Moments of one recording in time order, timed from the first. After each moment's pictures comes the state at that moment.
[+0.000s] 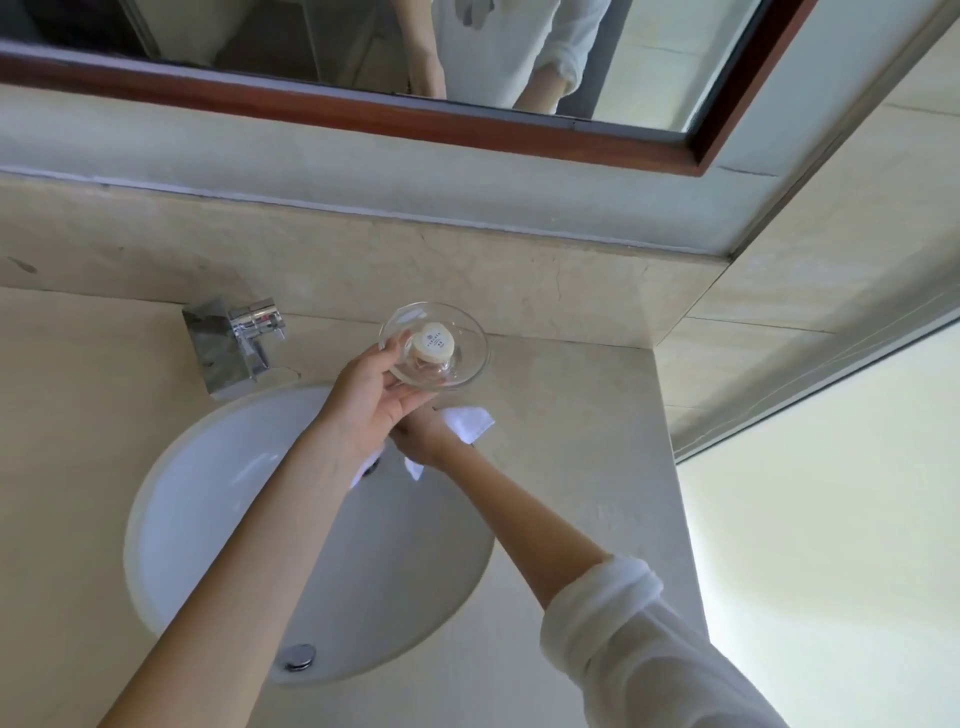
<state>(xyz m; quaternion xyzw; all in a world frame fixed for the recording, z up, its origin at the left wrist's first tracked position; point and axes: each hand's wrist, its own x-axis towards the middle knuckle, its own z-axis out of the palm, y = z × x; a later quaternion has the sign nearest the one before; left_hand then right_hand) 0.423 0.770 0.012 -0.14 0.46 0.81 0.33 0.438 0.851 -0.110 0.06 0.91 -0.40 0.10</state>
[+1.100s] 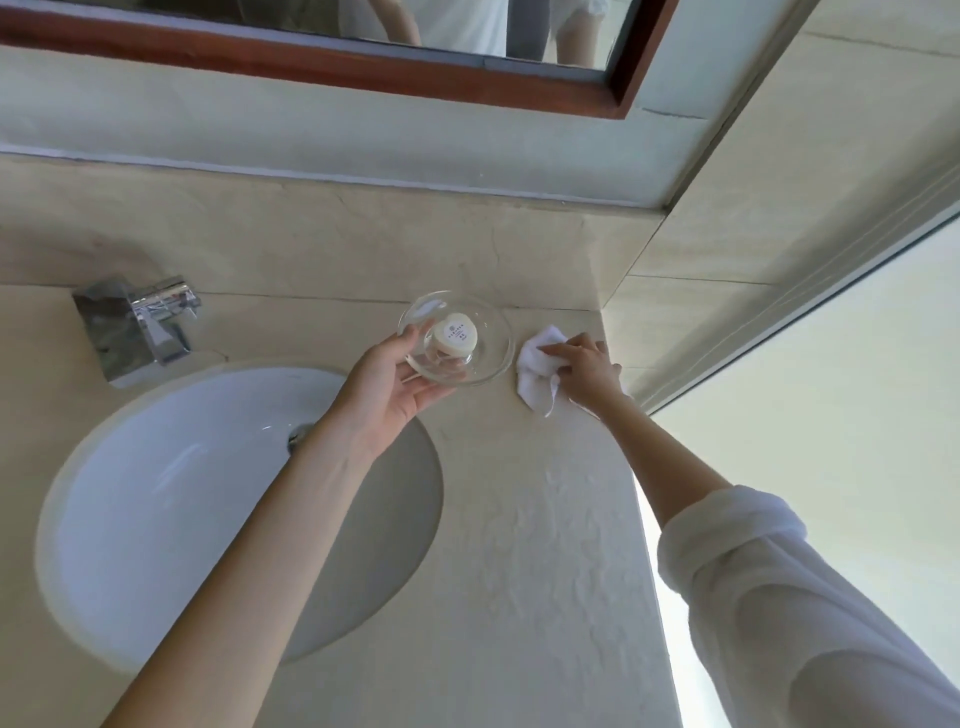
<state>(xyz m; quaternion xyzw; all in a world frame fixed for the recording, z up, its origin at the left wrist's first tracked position) 0.468 0.833 0.003 -0.10 0.47 0.78 0.41 0.530 1.110 -0.137 0.28 0.94 -0.19 0.07</state>
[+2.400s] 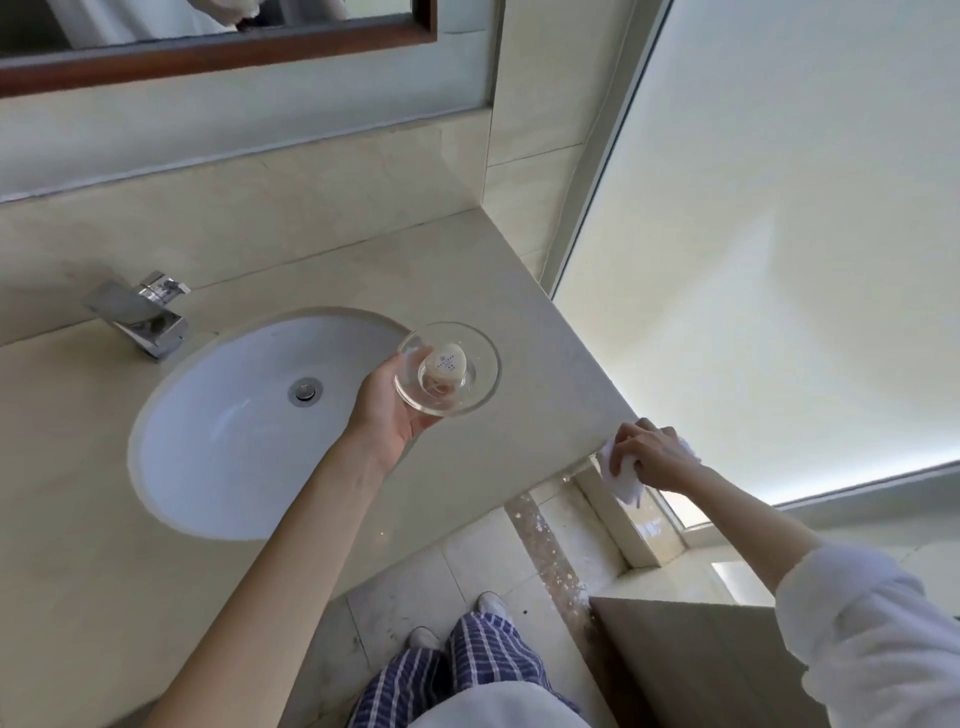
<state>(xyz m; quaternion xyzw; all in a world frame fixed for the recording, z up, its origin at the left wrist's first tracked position) 0.626 0.667 0.045 0.00 0.51 0.66 0.56 0.925 0.883 -0.106 0.30 0.93 -0.06 0.22</state>
